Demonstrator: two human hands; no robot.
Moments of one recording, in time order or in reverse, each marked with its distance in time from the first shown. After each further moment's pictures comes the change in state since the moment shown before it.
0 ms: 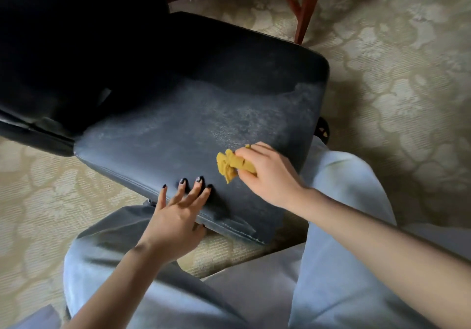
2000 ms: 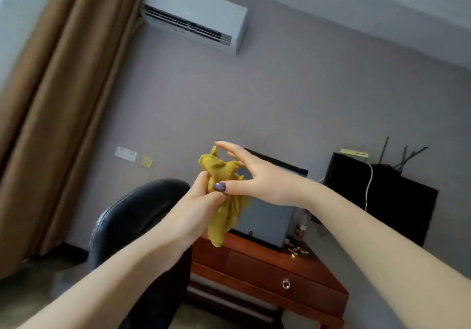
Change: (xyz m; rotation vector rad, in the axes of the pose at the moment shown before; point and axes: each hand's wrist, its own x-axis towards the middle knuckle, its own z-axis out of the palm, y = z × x) left_hand -0.251 0.021 -0.405 -1.395 1.201 0.730; right_hand 0.162 -0.444 -0.351 -0.265 -0.146 -0.602
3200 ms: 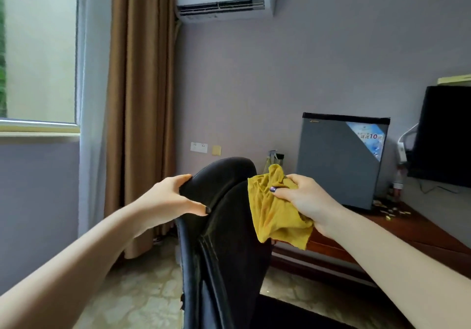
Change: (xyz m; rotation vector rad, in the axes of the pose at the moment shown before) left_hand -0.046 0.030 -0.098 1.133 0.185 -0.443; right_hand -0.001 0.059 0.111 0.695 0.250 0.380
